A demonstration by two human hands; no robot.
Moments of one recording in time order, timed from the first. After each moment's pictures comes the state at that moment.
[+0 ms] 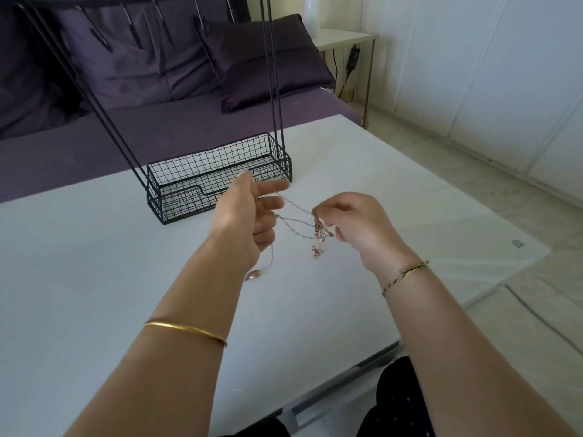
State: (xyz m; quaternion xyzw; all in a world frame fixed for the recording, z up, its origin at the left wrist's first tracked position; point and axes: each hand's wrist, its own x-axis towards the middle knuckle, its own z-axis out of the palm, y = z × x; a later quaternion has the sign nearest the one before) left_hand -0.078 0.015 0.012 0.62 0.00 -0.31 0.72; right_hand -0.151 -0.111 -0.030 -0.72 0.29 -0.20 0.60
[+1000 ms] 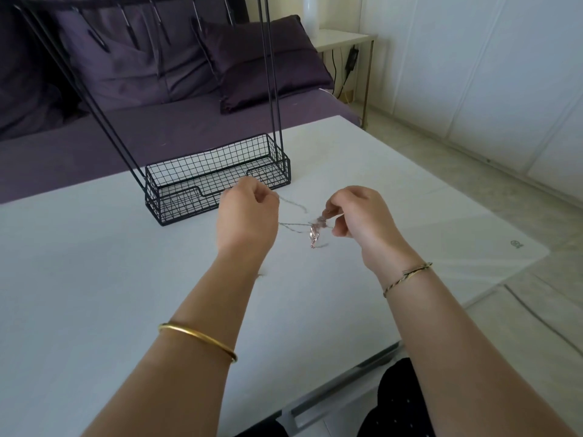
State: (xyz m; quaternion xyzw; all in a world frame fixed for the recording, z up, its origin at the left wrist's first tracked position) left_hand -0.077 0.008 -0.004 0.86 -0.16 -0.02 0.48; right_hand -0.152 -0.110 -0.020 -0.67 0.33 -0.22 0.63
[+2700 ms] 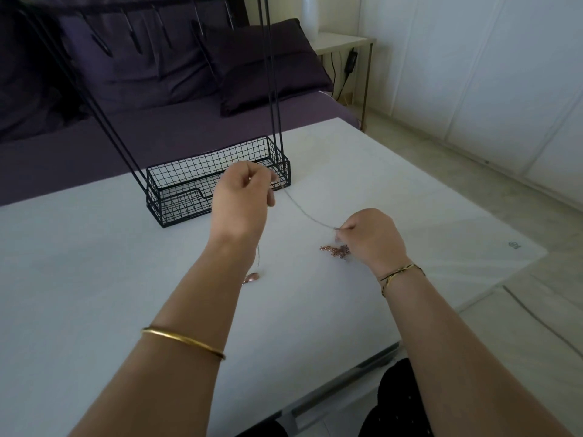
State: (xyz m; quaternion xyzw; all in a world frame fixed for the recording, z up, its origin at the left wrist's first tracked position) left_hand -0.081 0.013 0.016 0.76 -0.15 -0.08 0.63; right_hand -0.148 -0.138 -0.068 -0.86 0.38 -0.12 0.33
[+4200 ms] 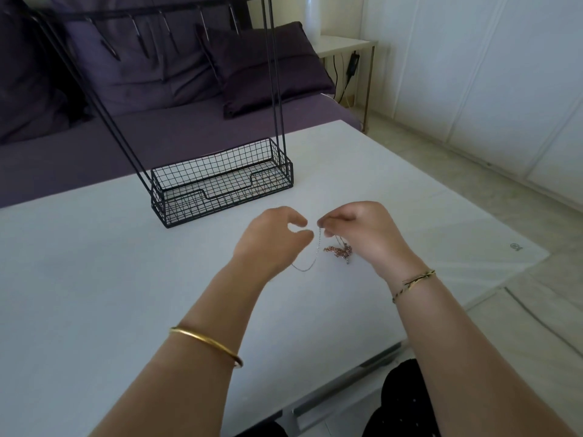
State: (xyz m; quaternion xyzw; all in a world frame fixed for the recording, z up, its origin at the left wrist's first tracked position) left_hand -0.087 0.011 -0.010 0.89 -0.27 -0.16 0.32; right_hand -0.160 -0.120 -0.040 -0.80 0.23 -0.19 0.53
